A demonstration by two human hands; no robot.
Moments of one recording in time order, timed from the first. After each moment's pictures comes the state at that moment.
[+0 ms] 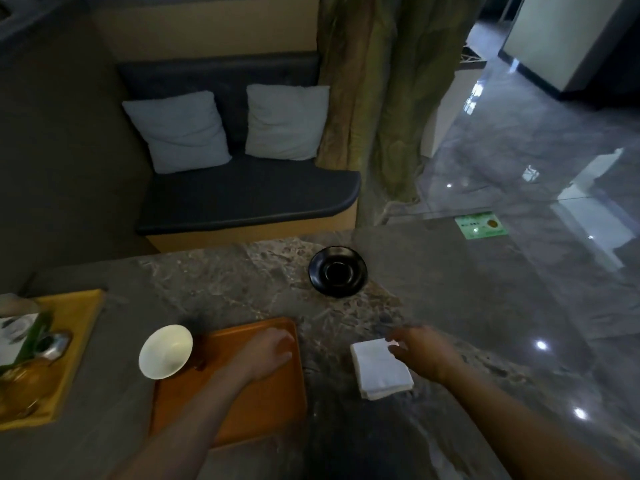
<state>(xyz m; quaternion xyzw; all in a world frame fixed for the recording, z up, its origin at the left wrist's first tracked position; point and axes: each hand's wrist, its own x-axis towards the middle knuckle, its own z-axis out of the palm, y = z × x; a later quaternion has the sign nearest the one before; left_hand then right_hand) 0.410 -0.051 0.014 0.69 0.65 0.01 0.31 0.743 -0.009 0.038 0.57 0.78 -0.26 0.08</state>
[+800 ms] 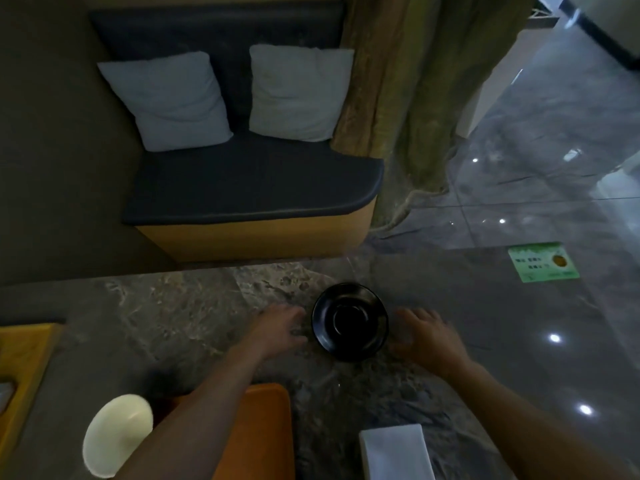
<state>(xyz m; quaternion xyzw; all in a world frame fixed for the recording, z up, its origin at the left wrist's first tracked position) 0.401 0.136 -0.029 0.67 0.66 -0.04 0.33 0.718 0.170 -0.016 0.57 0.79 -0.21 0.10</state>
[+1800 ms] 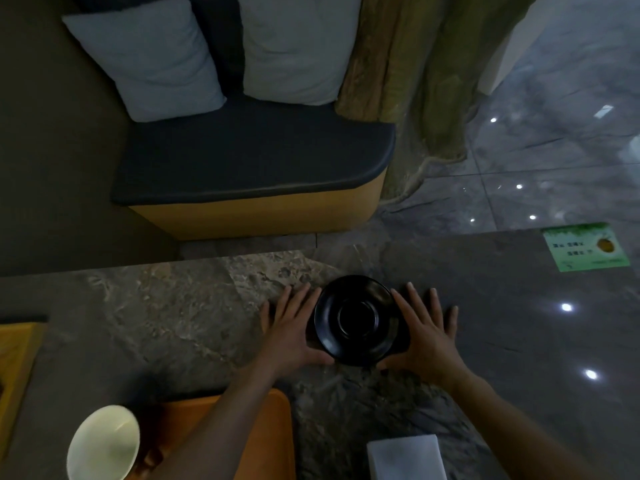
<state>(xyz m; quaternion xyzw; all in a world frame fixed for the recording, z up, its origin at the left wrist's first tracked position) 0.421 0.127 -0.074 0.67 0.68 0.00 0.31 0.705 0.172 -0.077 0.56 0.77 -0.30 0.07</state>
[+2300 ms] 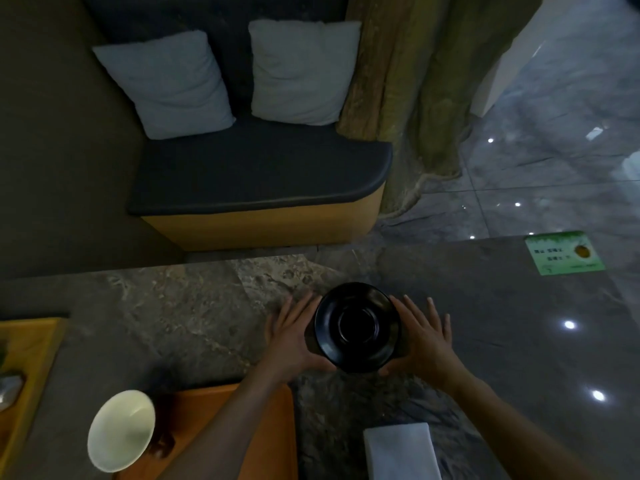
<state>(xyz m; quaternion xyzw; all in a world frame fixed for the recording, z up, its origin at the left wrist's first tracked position) 0.431 0.103 -0.046 0.63 0.69 0.07 0.36 0.713 0.157 -0.046 0.55 0.76 -0.34 0.05</state>
